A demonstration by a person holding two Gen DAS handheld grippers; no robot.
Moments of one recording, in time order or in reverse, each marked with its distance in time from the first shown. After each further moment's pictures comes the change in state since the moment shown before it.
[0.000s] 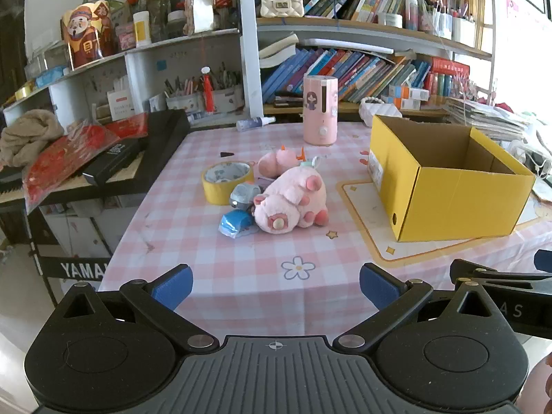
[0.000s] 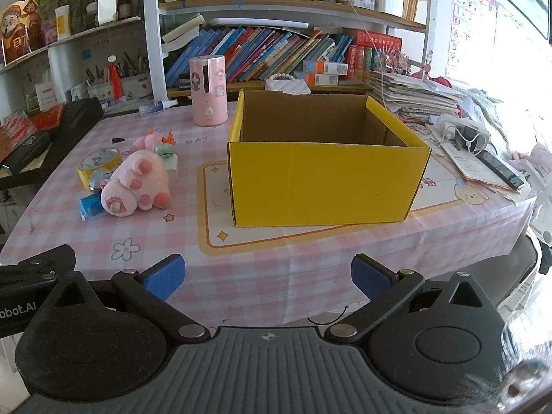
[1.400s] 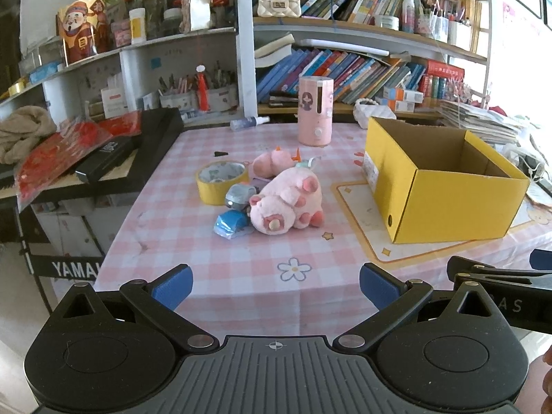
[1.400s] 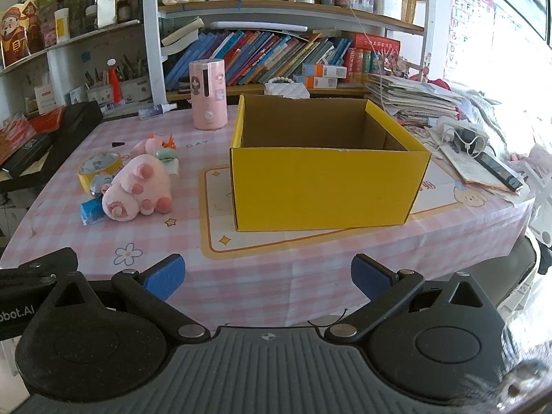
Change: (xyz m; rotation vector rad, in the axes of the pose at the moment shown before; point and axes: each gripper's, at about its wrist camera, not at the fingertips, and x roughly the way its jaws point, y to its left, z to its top) left arm 0.002 0.008 0.003 -0.012 0.005 -0.029; right arm -0.002 0.006 0.006 0.004 -0.001 -0.012
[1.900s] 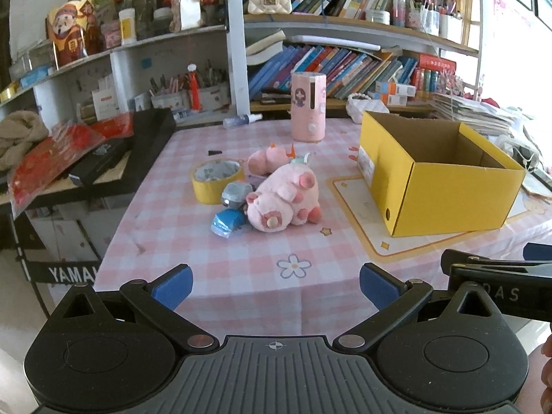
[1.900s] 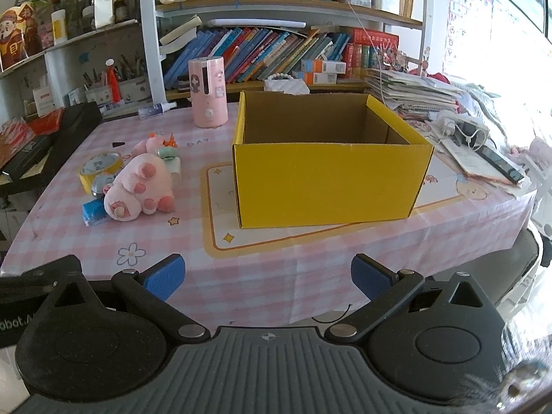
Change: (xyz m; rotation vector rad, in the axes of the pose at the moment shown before) left arm 0.002 0.004 -0.002 0.033 -0.001 -0.017; right arm 0.004 0.004 -0.002 0.026 0.009 0.011
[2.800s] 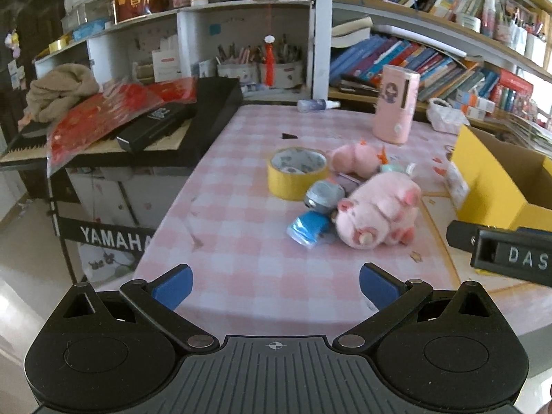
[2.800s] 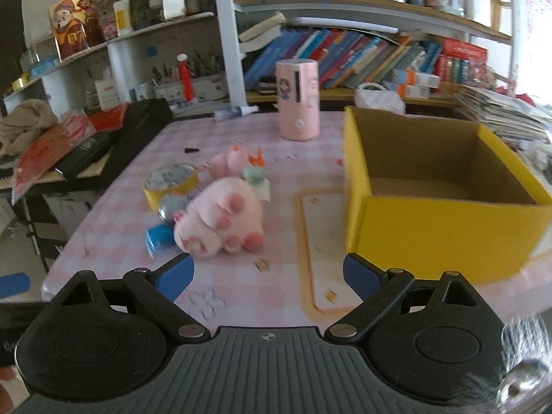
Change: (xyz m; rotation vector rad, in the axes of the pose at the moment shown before) left arm 0.056 0.066 0.019 -0.173 0.074 0.169; right arm 0.072 0.065 0.054 -0.097 0.000 0.276
